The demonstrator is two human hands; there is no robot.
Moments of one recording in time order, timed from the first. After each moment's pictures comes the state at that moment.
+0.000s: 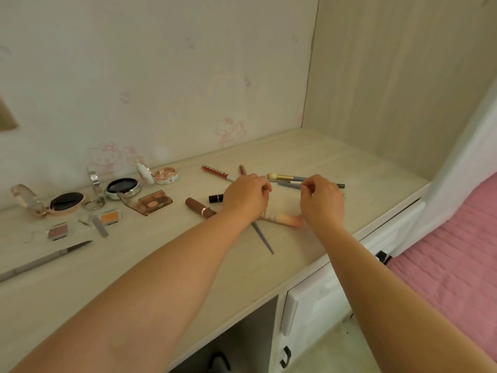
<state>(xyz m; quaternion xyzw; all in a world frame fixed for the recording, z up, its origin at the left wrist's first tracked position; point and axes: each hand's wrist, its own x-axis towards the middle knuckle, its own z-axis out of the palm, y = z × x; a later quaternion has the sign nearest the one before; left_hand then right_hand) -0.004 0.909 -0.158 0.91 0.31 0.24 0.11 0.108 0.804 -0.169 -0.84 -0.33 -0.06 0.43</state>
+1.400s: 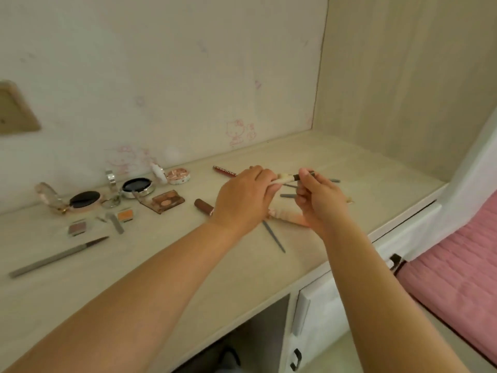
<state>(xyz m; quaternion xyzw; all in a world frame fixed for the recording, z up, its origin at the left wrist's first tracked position) -0.048 0.880 -0.127 0.92 0.20 0.34 -0.03 0.078 0.798 -0.137 -0.45 -0.22 0.35 0.79</state>
